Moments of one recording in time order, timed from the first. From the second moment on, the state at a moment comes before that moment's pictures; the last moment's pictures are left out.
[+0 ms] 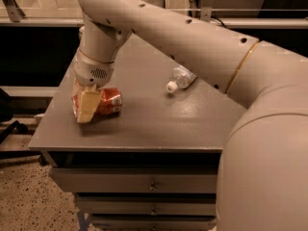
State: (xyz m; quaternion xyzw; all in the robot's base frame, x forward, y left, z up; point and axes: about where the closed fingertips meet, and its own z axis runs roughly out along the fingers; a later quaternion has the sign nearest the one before) arm 0.507 0.180 0.849 -0.82 0.52 0.22 0.12
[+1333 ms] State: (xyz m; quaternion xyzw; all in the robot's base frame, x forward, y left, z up) arm 0.506 0.185 0.845 -0.82 0.52 0.22 0.12
